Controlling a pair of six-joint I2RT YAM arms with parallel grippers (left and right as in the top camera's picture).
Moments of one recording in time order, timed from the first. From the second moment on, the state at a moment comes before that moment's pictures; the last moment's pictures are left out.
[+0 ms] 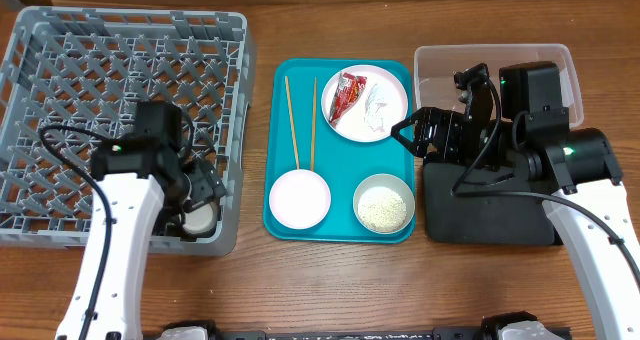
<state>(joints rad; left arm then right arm) 0.05 1.38 1.19 -1.27 -0.05 -0.50 0.17 1.31 1.30 -0.95 -0.59 0.38</state>
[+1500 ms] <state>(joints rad) -0.12 0.99 1.73 -1.29 0.28 -0.10 0.51 2.11 1.82 -0.78 -0.04 0.40</state>
